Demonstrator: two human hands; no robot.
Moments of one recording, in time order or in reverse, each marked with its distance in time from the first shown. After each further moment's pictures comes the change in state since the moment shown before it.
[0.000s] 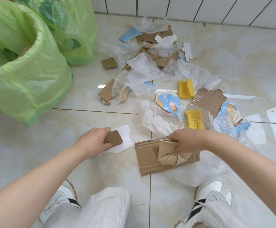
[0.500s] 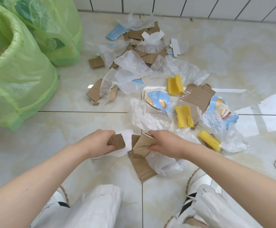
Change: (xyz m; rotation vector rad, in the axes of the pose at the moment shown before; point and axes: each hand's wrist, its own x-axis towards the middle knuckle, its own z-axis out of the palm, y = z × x) left_hand 0.009 0.039 0.004 0.022 -0.177 0.103; right_hand 0.021 -0.004 0.041 0.292 0.328 -0.170
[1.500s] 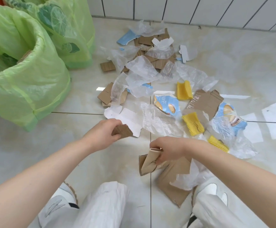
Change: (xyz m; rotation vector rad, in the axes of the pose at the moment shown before) left_hand -0.004 -0.011 -0.026 -0.217 0.247 0.091; right_hand 0.013 -0.031 -0.012 -0.113 -0.344 0.043
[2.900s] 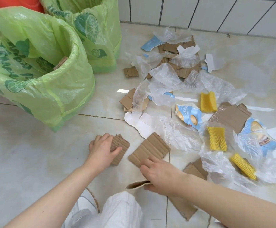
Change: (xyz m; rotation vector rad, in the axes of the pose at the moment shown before) left_hand -0.039 -0.057 0.024 0.127 0.215 -0.387; right_hand 0.041 -0.053 0.056 -0.445 0.323 -0.360
